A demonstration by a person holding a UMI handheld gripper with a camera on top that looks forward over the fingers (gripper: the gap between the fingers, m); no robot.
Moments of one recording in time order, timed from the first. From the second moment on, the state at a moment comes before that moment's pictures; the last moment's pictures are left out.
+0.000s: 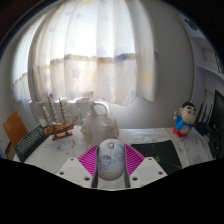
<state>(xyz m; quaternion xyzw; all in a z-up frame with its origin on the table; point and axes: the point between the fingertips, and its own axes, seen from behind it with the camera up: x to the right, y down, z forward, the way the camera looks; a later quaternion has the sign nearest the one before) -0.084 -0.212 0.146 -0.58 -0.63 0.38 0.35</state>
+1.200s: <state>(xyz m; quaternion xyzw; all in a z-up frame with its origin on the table) 0.077 -0.082 0.178 -0.65 -0.65 0.28 0.28</state>
